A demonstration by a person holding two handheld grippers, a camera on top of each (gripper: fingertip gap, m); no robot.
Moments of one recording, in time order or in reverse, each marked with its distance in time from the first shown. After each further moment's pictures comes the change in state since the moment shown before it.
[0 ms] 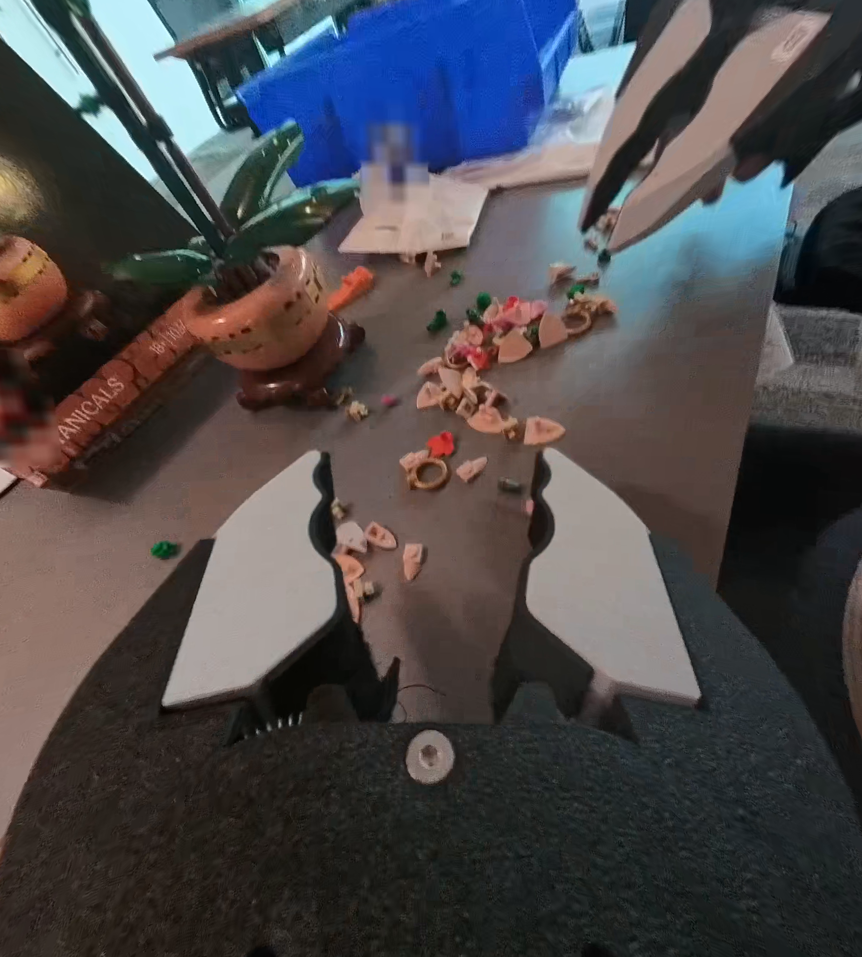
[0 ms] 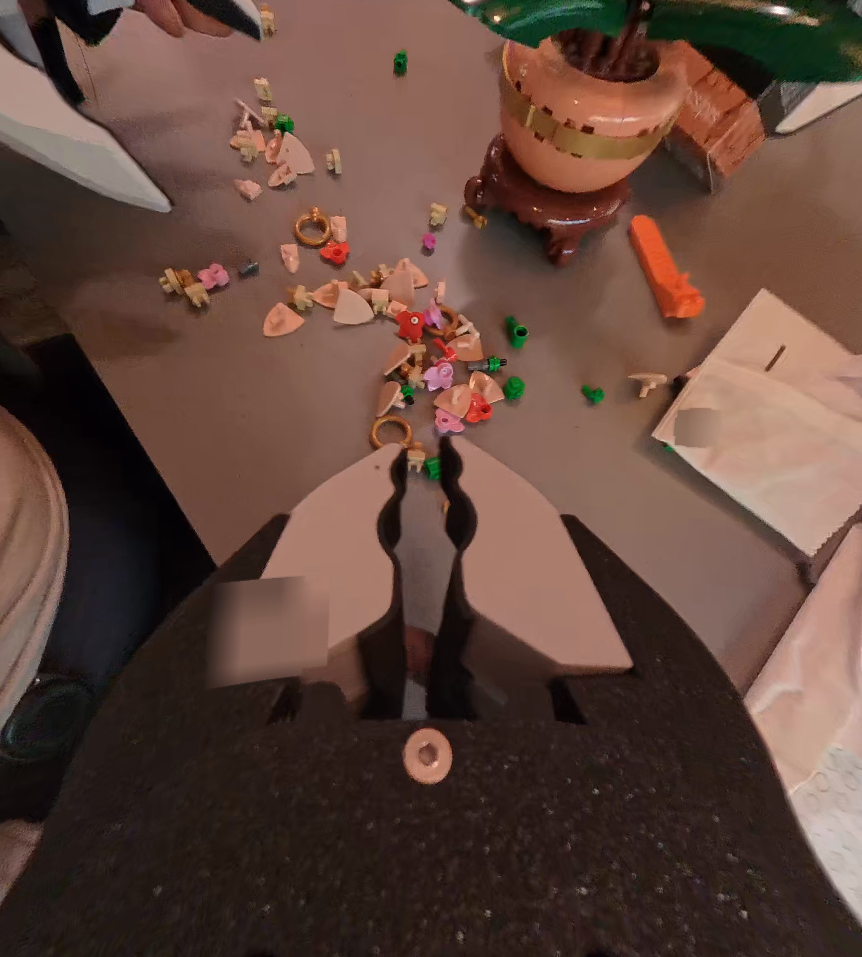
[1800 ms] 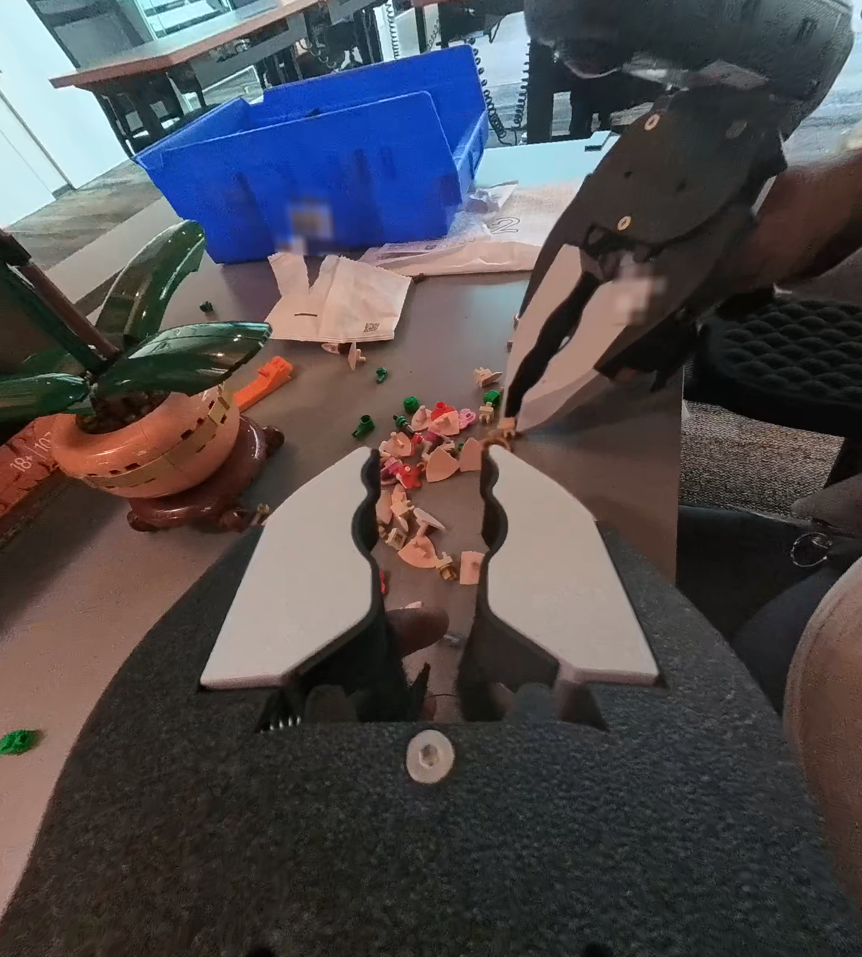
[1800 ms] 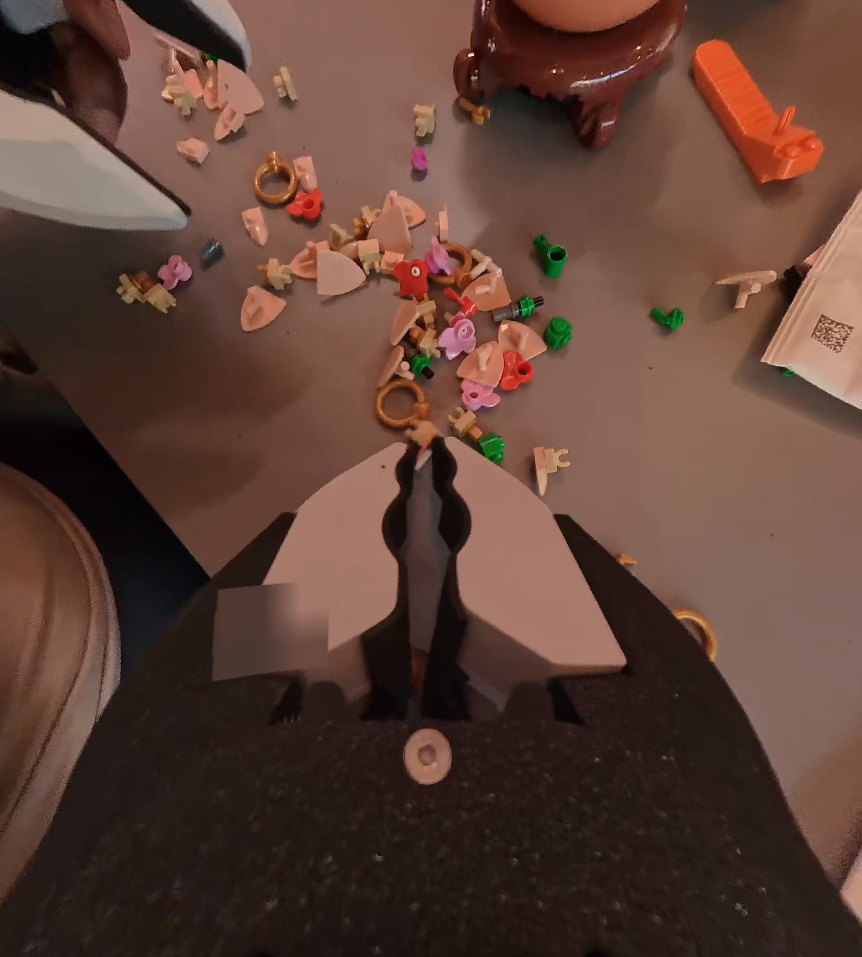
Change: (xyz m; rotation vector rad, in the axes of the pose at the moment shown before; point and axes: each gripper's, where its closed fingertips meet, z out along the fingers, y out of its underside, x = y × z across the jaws) left arm 0.030 -0.041 0.042 0.051 0.152 -0.050; right arm -0.012 0.020 0.027 -0.123 -0.021 0.215
